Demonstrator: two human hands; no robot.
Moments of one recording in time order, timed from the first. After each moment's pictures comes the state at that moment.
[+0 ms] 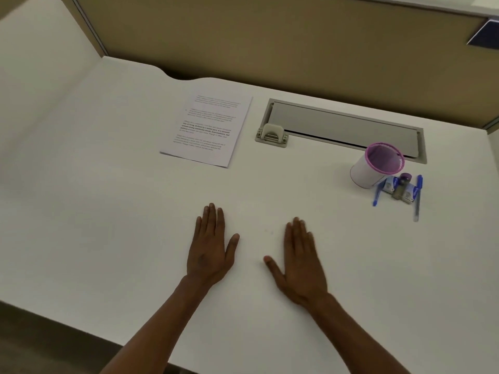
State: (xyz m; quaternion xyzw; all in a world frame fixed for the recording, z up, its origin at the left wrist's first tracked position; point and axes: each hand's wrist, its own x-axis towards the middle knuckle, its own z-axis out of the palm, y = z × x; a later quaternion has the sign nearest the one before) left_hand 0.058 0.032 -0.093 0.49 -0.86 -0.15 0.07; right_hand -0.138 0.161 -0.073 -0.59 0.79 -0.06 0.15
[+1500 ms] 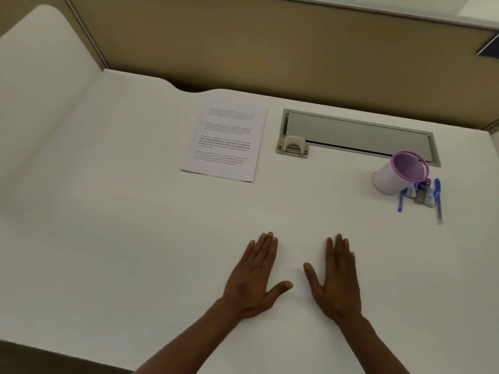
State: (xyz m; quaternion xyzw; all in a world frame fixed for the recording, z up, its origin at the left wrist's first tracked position) left_hand 0.084 0.026 -0.068 0.26 -0.93 -0.24 0.02; right_hand -0.101 0.157 -0.072 -0.45 0.88 -0.11 0.13
